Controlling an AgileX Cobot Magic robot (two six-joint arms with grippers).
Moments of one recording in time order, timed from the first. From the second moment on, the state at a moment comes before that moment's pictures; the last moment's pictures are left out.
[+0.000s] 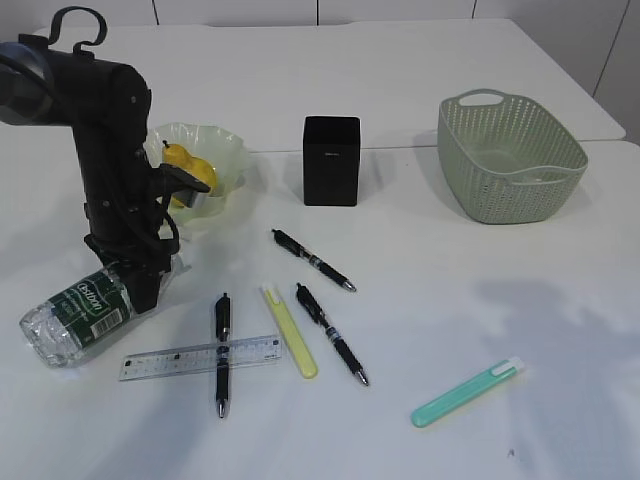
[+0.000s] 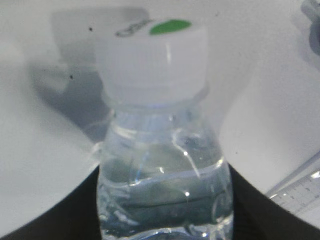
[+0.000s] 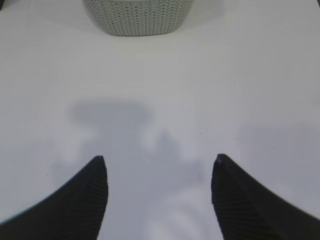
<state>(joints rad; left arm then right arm) -0.29 2.26 -1.69 0.03 1.21 0.44 -0.03 1.13 -0.60 -0.11 0.36 0.10</state>
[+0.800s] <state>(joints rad) -0.20 2.01 -1.69 -0.12 1.21 0.36 -0.03 1.13 -0.60 -0.11 0.36 0.10</state>
